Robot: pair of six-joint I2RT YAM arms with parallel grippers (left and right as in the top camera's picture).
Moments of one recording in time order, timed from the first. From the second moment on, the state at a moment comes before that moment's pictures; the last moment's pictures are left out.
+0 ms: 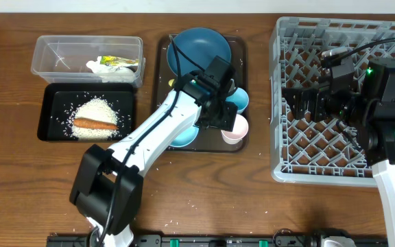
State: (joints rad) left arm -0.61 1.86 1.49 -0.92 0.22 -0.40; right arm 0.00 1.20 1.22 -0.75 -0.46 -0.07
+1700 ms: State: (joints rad) left arm -0.21 1.79 1.53 -0.78 1.19 -0.41; right arm 0.18 1.35 1.23 -0.42 -0.78 0.13
